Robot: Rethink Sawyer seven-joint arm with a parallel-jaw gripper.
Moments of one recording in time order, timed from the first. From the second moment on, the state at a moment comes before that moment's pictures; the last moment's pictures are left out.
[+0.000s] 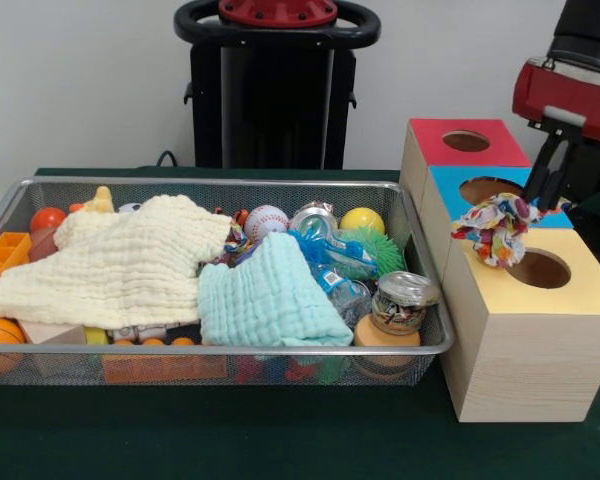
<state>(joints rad) 0.57 -0.35 -0.72 1.42 0.55 0.44 2.35</state>
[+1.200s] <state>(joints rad) 0.62 -0.23 -0.82 1.31 0.57 0.53 2.37</state>
